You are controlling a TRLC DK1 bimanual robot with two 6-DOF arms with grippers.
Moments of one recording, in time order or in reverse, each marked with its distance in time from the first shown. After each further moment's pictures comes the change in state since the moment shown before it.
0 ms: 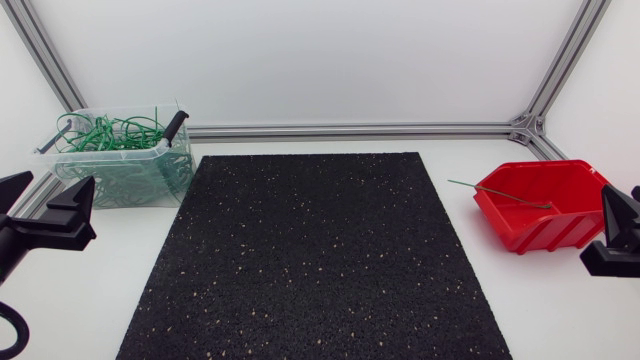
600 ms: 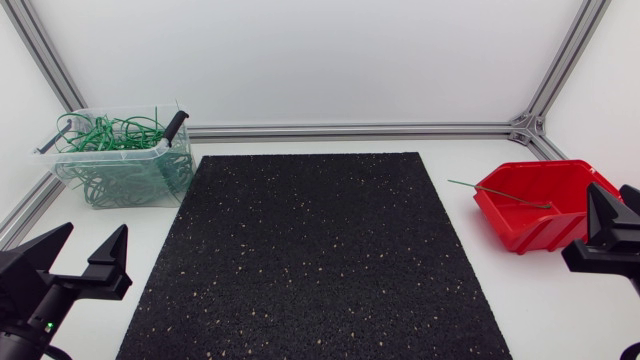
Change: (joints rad) left arm -0.112 -0.300 -0.290 0.000 -0.079 -0.100; right arm -0.006 -0.023 -0.098 0.148 -0.005 -0.014
